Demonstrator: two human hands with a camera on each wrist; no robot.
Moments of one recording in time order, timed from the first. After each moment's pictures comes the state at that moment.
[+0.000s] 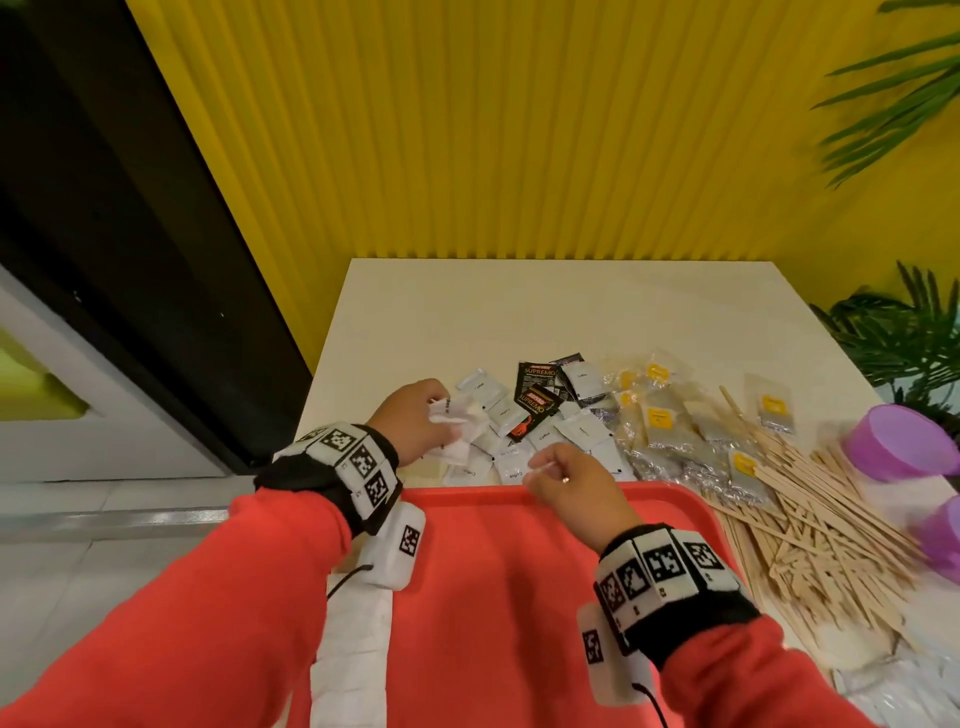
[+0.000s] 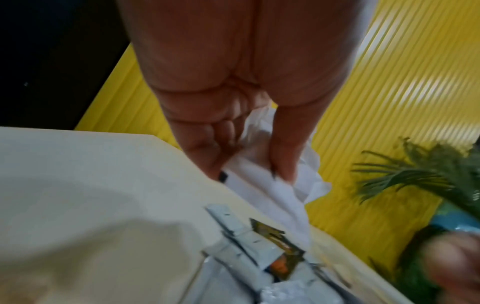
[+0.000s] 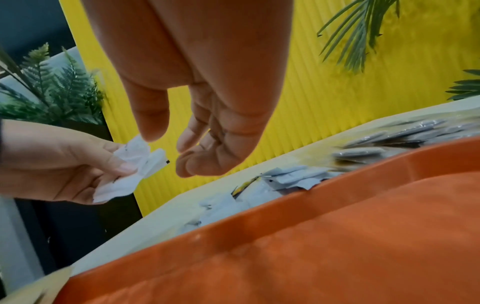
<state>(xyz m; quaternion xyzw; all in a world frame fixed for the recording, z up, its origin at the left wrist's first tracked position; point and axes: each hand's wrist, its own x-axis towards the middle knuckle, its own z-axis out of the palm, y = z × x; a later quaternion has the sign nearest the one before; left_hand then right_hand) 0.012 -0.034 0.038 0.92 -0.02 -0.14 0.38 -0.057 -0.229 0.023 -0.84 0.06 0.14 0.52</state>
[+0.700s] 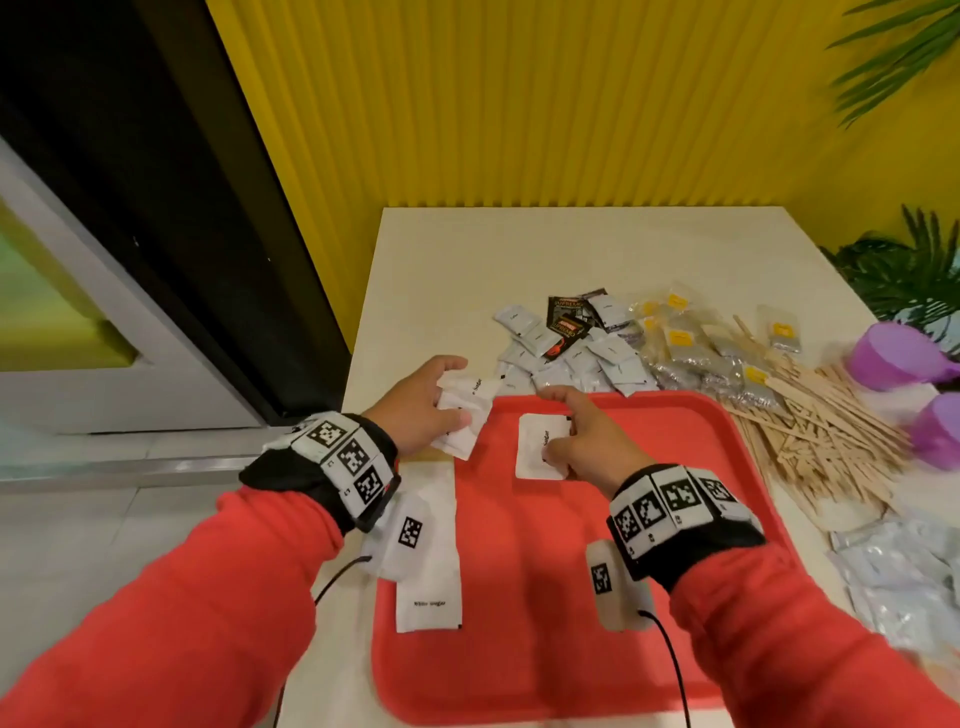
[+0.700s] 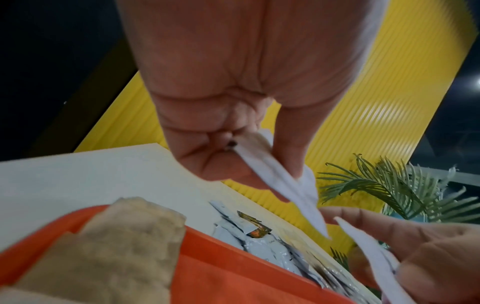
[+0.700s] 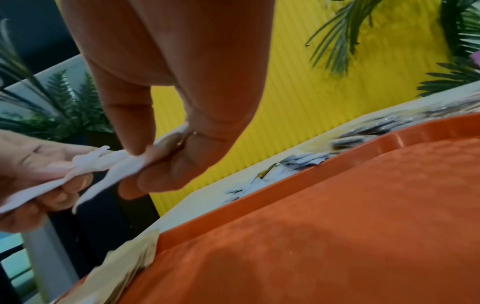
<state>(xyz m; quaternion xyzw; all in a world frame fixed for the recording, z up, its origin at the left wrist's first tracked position) -0.095 0.016 0.055 0.87 -0.05 -0.19 0.45 -0.124 -0.189 0.035 -0.80 0.06 0.21 0.56</state>
